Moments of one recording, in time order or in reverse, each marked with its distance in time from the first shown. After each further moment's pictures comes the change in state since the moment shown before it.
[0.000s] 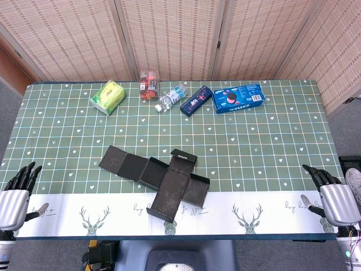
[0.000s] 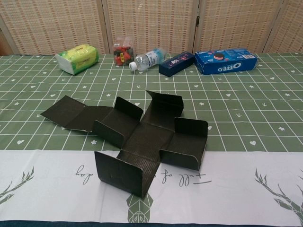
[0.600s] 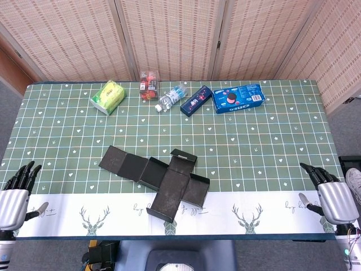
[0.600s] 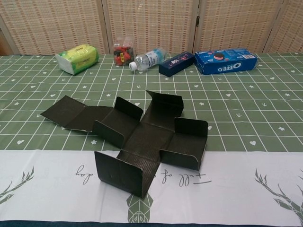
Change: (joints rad) left arm 0.000 -0.003 -0.005 -0.005 0.005 0.015 0.011; right arm 0.016 0.006 0.005 0.001 -0.021 -0.003 0.006
